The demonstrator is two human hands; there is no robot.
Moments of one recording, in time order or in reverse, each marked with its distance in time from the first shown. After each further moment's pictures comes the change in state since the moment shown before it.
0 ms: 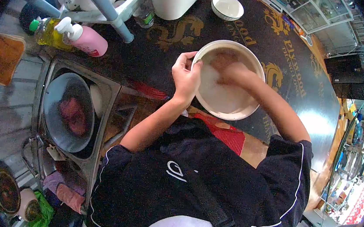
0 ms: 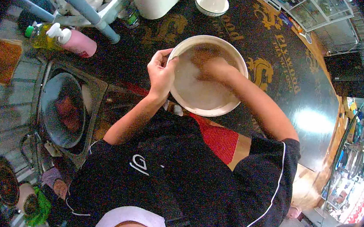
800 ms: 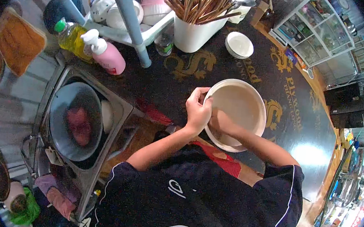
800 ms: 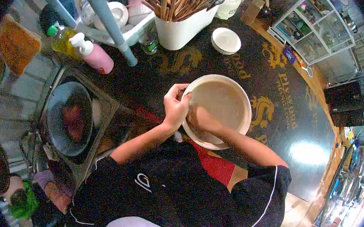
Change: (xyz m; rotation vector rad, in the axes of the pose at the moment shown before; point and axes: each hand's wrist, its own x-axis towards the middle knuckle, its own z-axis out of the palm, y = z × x) left_hand -0.001 0.006 -0.001 0.058 0.003 0.081; right_hand -0.004 -0.067 0.003 0.491 0.154 0.021
